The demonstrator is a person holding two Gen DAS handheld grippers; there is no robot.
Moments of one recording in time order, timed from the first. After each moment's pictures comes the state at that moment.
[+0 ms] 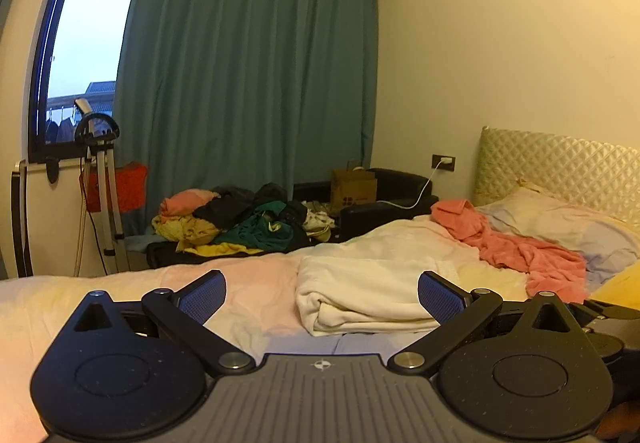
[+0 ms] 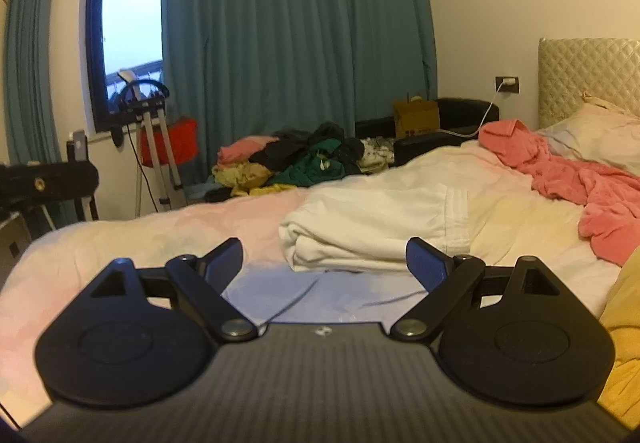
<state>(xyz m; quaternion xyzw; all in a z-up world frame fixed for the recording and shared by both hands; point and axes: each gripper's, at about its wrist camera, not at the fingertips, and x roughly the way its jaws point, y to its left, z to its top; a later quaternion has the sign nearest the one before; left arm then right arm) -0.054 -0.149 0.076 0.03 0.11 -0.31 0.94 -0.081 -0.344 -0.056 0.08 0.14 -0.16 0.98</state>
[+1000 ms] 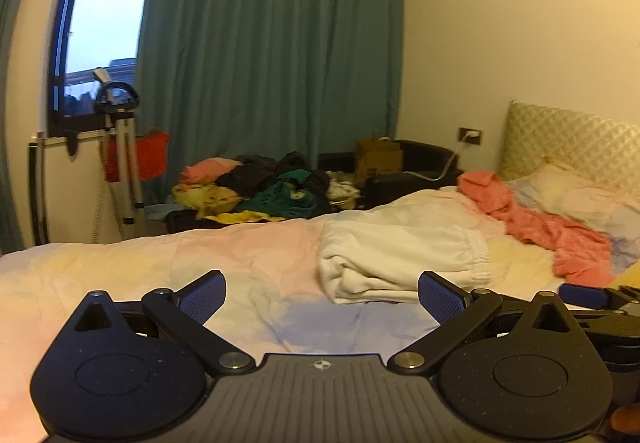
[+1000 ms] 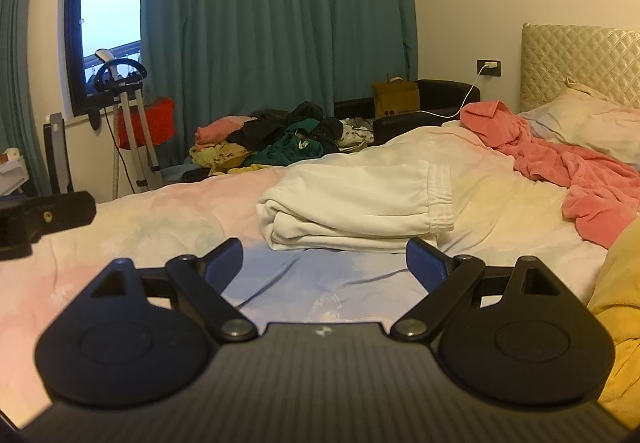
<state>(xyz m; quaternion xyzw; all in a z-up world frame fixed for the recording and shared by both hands) -0.034 -0.154 0.048 0.05 0.15 -0.27 0.95 -0.076 -0.340 -0.065 0.08 0.16 -0.19 0.96</state>
